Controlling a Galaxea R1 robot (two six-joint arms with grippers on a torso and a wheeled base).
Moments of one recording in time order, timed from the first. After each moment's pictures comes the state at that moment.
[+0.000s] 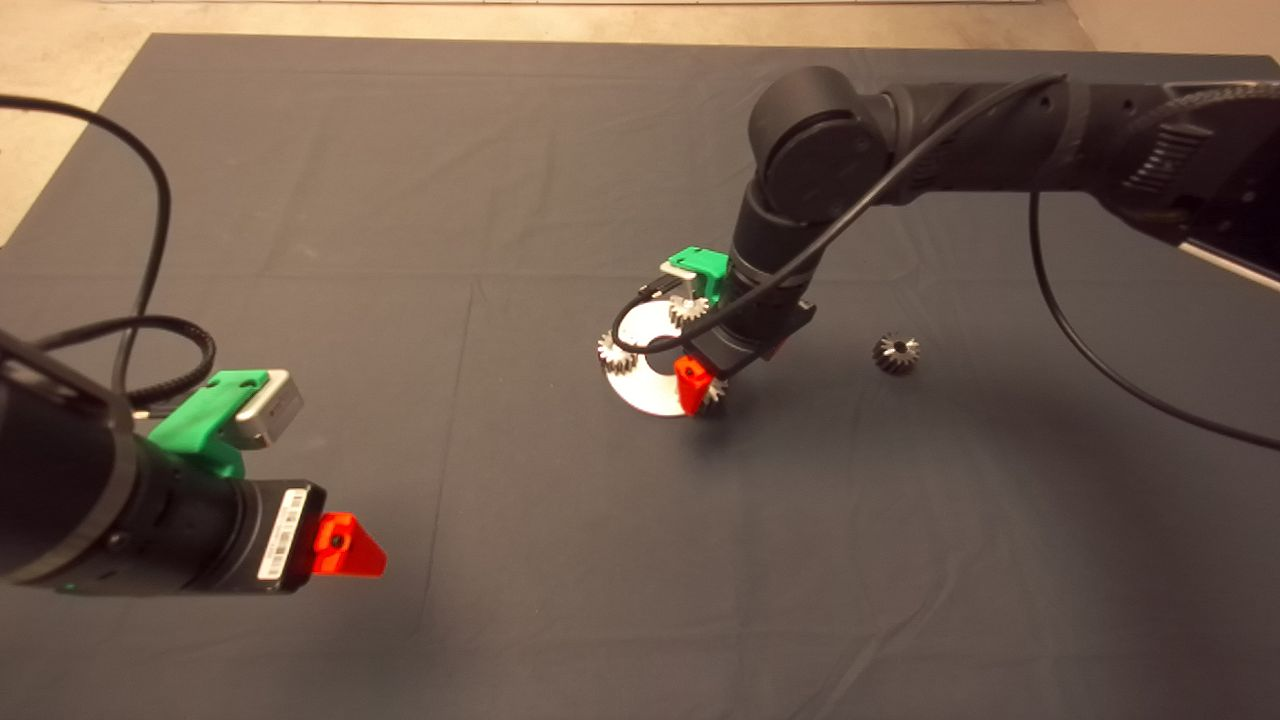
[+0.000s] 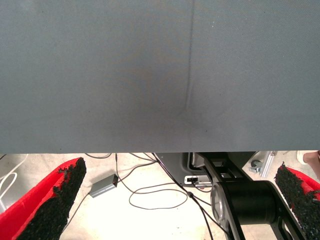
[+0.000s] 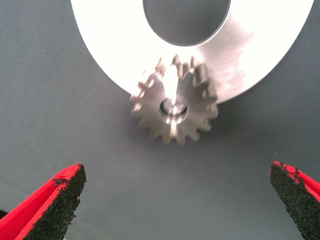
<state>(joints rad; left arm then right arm) -0.62 2.04 -0.38 0.08 1.50 -1.69 0.42 2.86 -1.34 -0.09 -1.53 0.88</state>
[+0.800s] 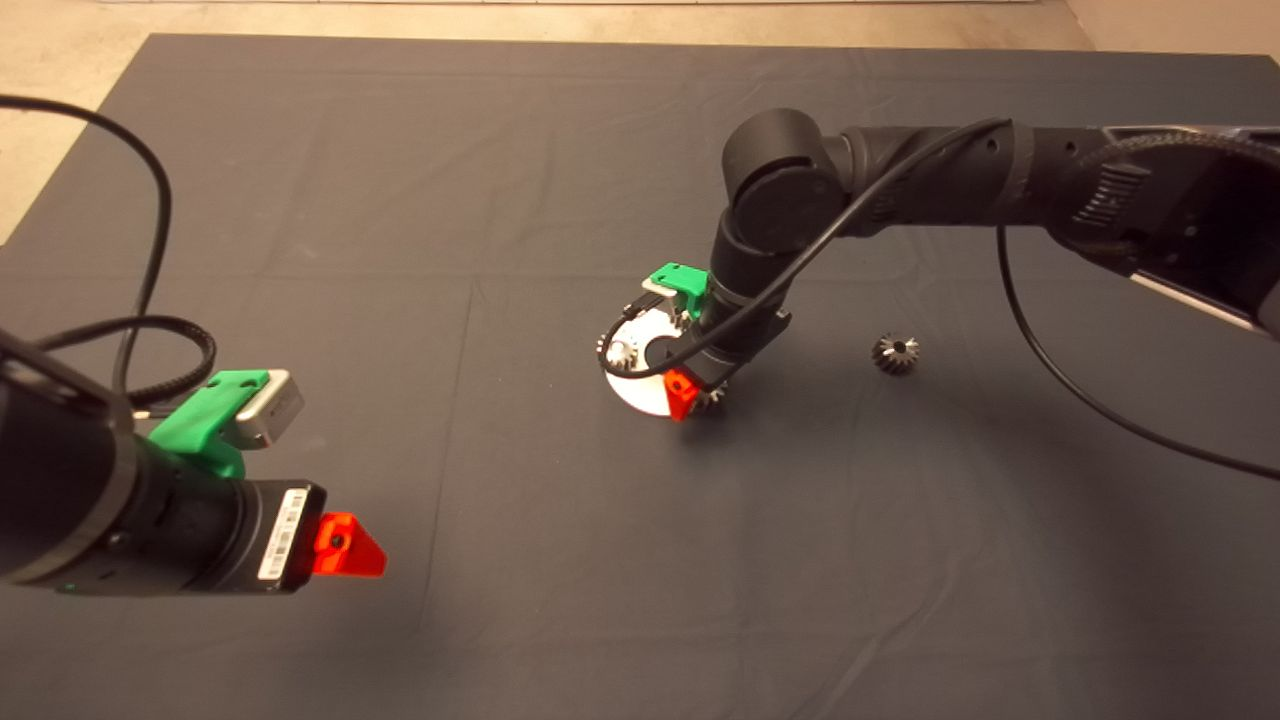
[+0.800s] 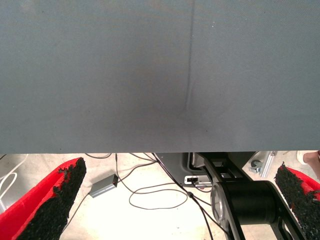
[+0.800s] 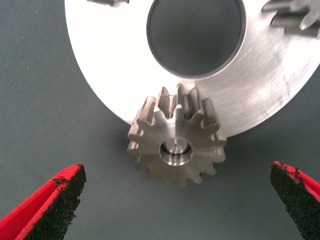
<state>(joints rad) -0.62 2.04 -0.38 0.08 1.50 -1.69 0.37 2.88 -1.36 -0.20 -1.53 0.82</state>
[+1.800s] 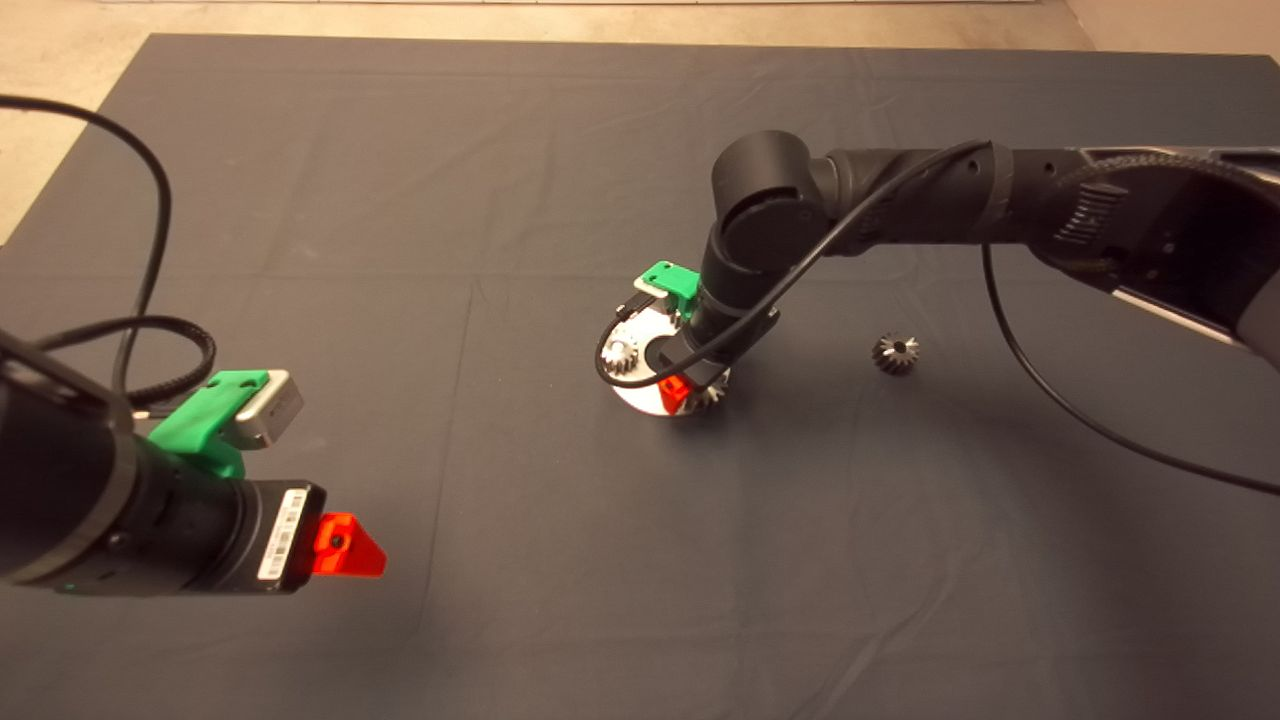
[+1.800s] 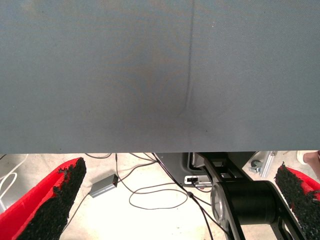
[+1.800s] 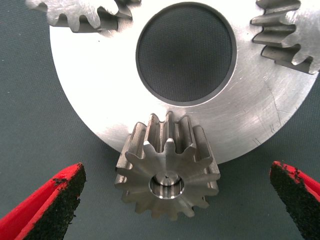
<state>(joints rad) -0.62 2.04 -0.38 0.08 1.50 -1.69 0.34 2.89 -1.36 -0.30 -1.53 0.81</state>
